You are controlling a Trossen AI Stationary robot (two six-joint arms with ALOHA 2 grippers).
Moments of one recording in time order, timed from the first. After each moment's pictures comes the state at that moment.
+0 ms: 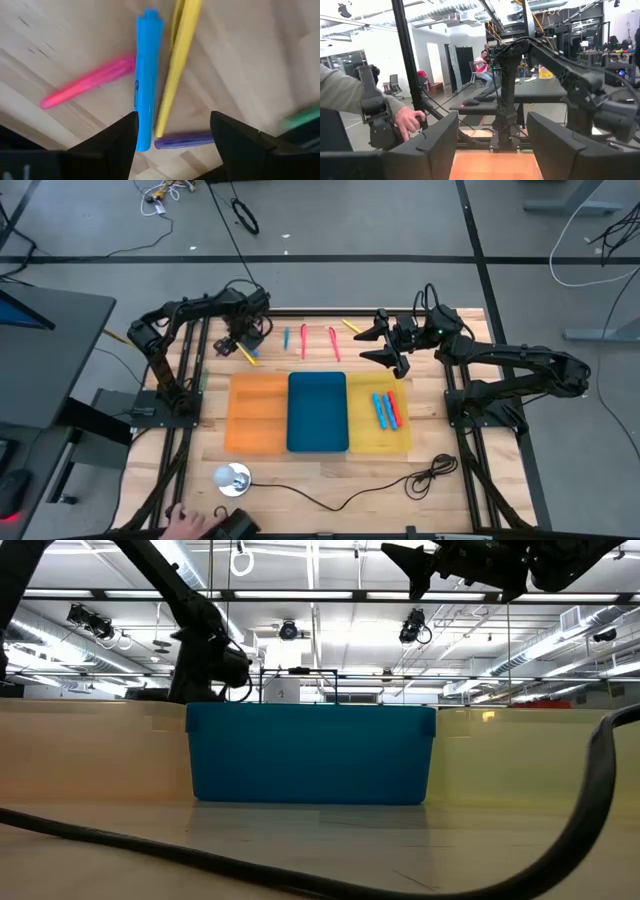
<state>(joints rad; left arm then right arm) 0.81 1.77 1.13 -0.97 -0.20 1.48 -0.42 1.13 0.68 0.65 -0.65 0.22</state>
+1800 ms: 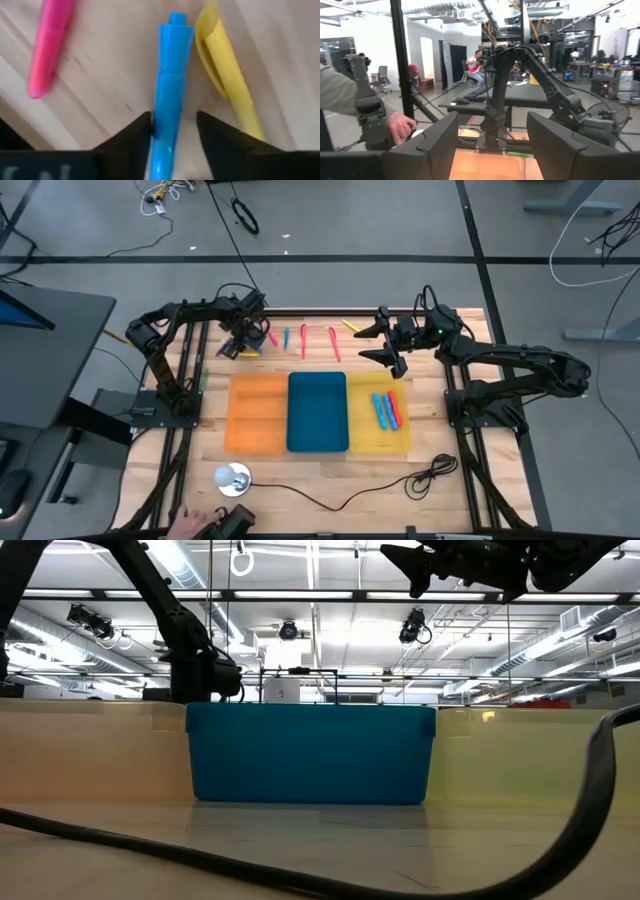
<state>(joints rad) 0.87 1.77 0.99 -0.67 -0.06 1.45 -0.42 1.13 0.68 0.65 -0.61 0.12</state>
